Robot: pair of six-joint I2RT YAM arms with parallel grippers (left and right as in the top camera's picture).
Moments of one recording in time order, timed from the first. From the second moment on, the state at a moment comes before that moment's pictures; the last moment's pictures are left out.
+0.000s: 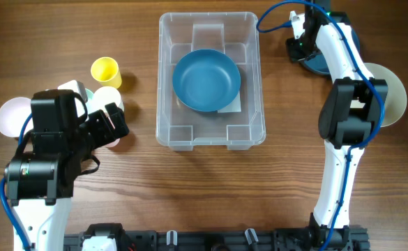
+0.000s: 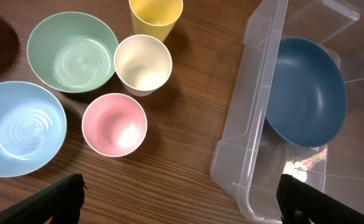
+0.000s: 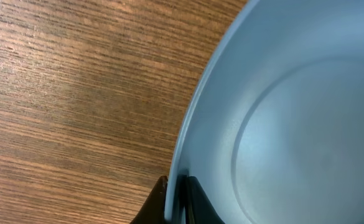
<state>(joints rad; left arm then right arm) 0.00 1.00 1.14 -1.06 0.04 -0.38 -0.02 2.46 2.12 -0.94 0.03 -0.28</state>
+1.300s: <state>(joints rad) 0.00 1.00 1.14 -1.06 0.04 -0.38 0.59 2.11 2.12 -1.09 -0.13 -0.05</state>
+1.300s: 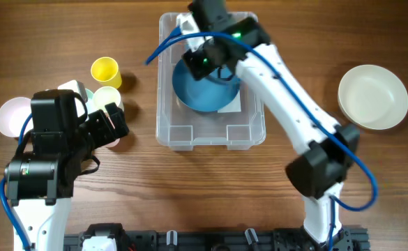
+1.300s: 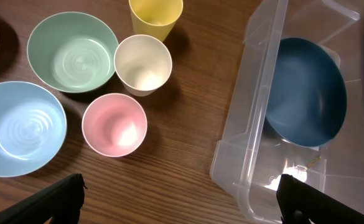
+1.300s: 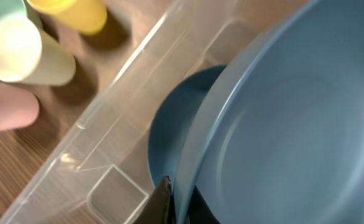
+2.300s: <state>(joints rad) 0.00 1.00 1.14 -1.07 0.04 -0.38 -0.60 1.84 1.77 -1.23 -0.17 0.61</state>
